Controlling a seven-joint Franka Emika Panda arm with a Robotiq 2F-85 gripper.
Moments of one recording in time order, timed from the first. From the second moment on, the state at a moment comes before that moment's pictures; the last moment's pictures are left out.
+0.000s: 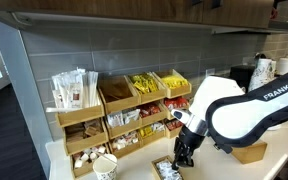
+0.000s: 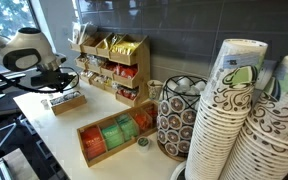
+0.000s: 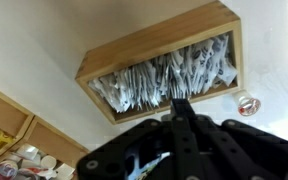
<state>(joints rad) 0.43 -0.34 0.05 -2.68 0.43 2.63 -0.88</state>
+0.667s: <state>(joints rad) 0.32 -0.48 0.04 -2.75 0.27 2.63 -0.63</state>
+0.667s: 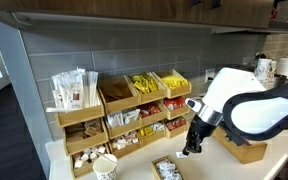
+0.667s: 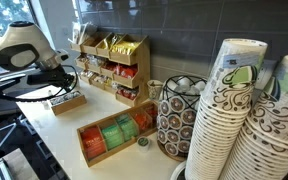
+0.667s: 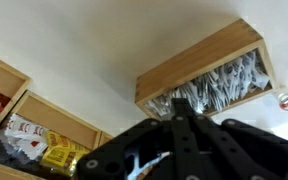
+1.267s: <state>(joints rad) 0.33 -0.48 0.03 -2.75 0.27 2.63 -0.63</state>
